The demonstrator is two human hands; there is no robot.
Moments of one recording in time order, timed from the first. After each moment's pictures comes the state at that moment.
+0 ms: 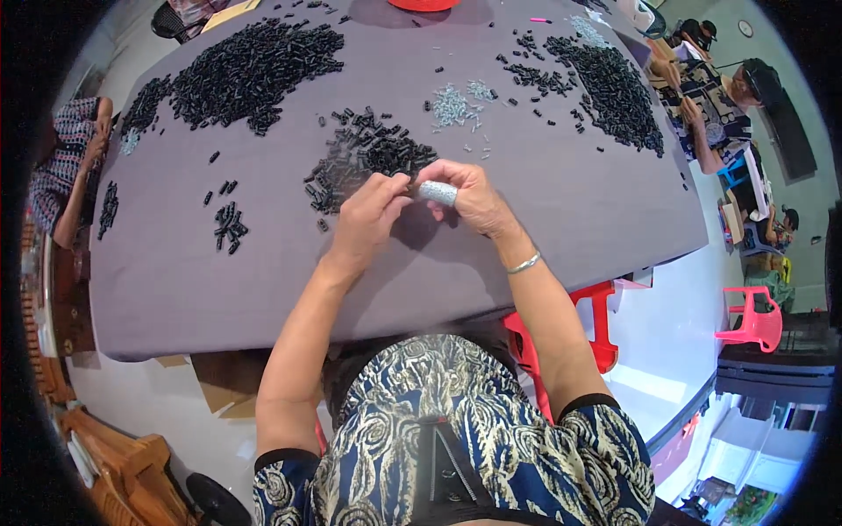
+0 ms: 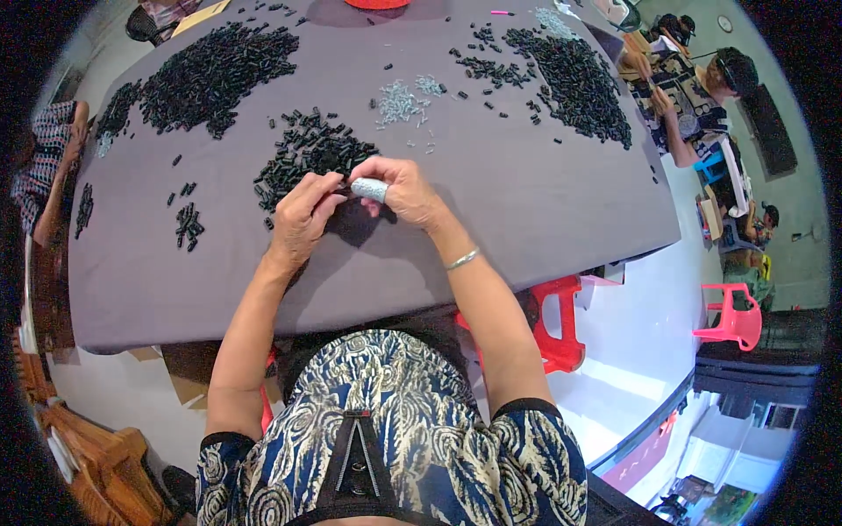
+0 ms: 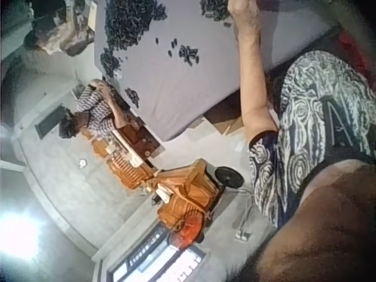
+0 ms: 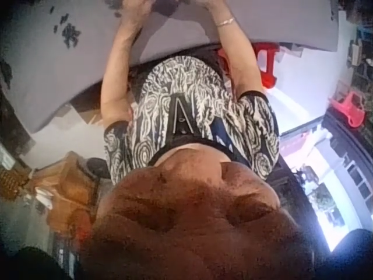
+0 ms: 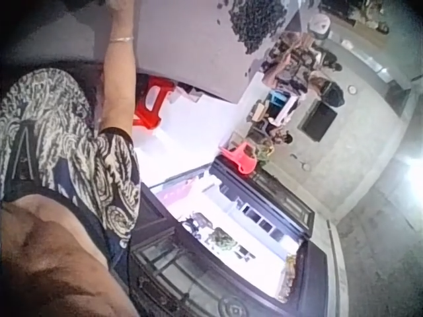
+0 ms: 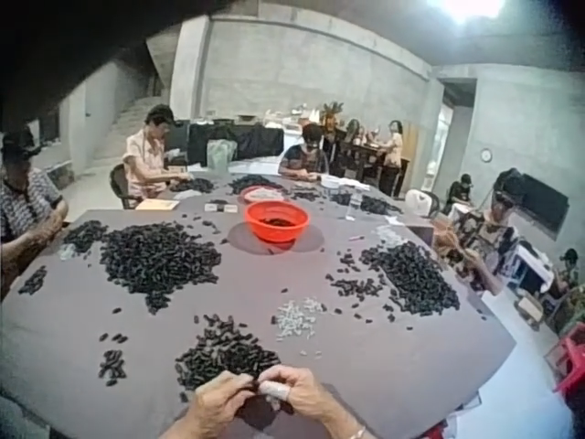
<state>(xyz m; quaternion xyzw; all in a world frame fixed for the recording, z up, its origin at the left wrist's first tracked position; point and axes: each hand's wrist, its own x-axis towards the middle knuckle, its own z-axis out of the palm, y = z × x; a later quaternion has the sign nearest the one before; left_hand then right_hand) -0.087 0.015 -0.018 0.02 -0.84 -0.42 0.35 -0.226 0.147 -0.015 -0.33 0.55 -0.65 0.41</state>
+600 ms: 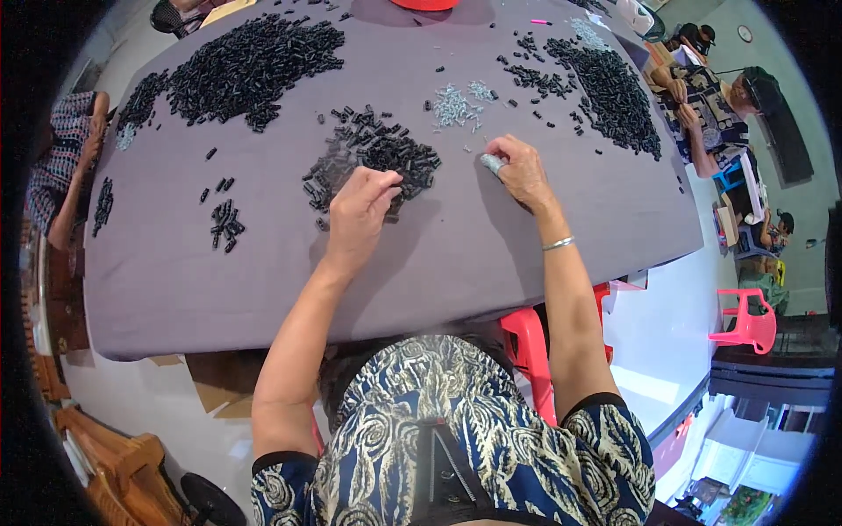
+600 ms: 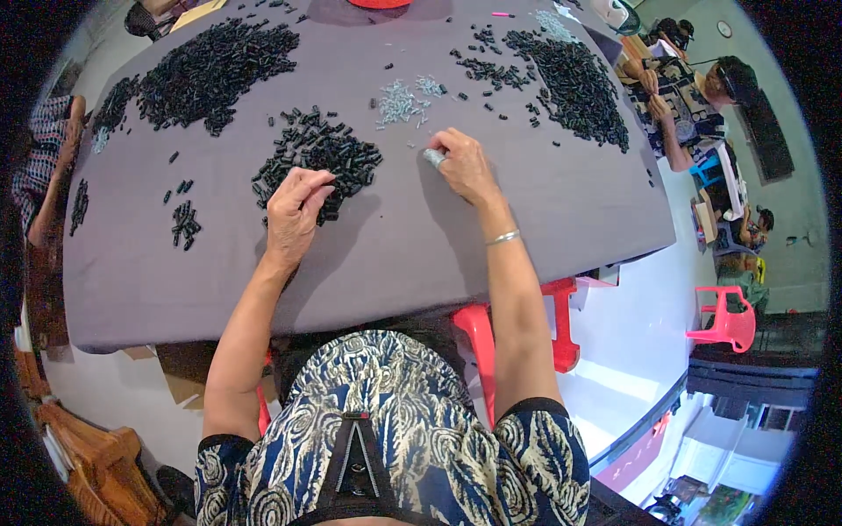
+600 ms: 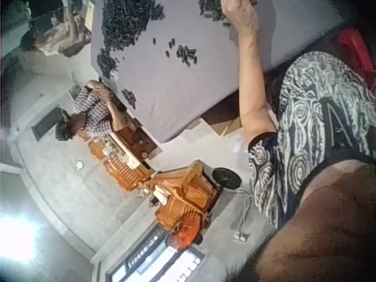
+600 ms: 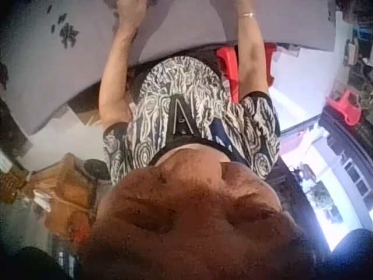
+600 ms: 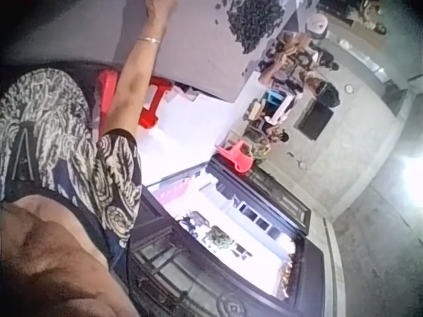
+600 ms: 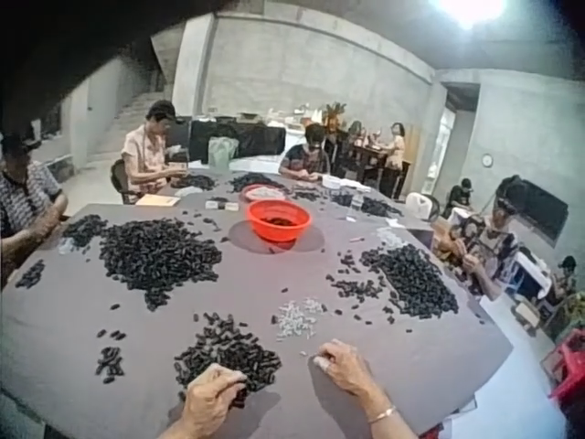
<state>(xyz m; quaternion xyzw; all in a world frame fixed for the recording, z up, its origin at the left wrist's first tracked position) -0.090 0.008 -0.021 0.06 -0.80 -0.44 0.40 -0.310 0.183 -0.027 -0.46 0.82 -0.34 -0.03</state>
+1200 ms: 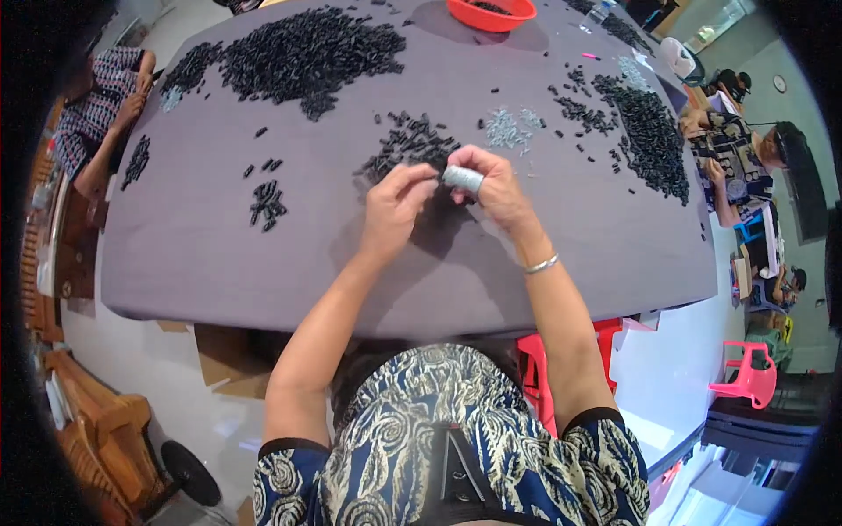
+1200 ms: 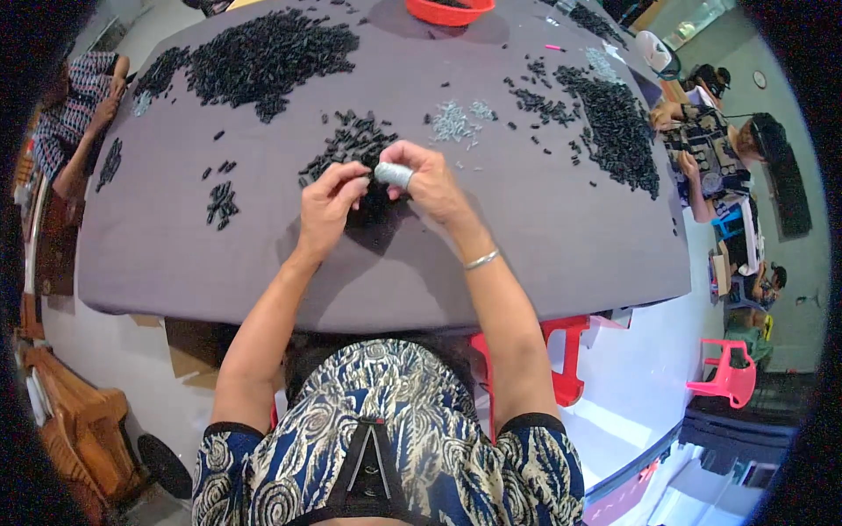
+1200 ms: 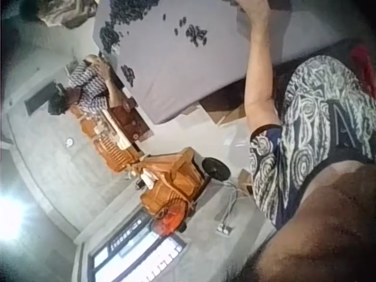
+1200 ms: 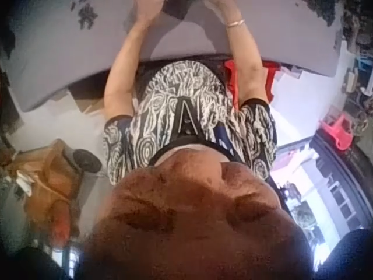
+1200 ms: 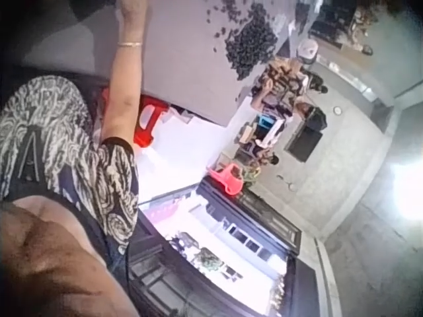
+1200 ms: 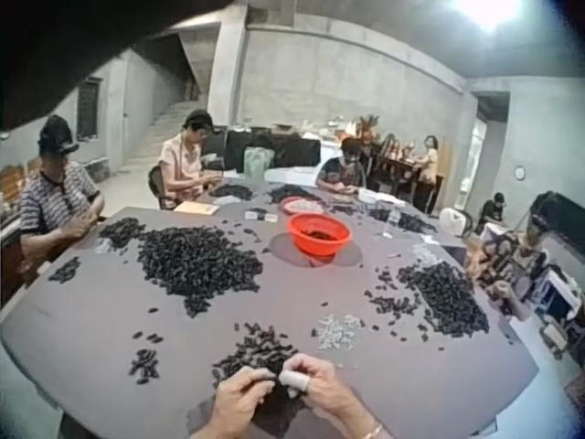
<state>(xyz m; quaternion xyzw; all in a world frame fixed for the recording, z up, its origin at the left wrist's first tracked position) -0.087 -0.002 -0.023 0.15 -0.66 -0.65 0.34 -0.230 0.102 0.005 -0.36 0.55 -0.64 0.40</state>
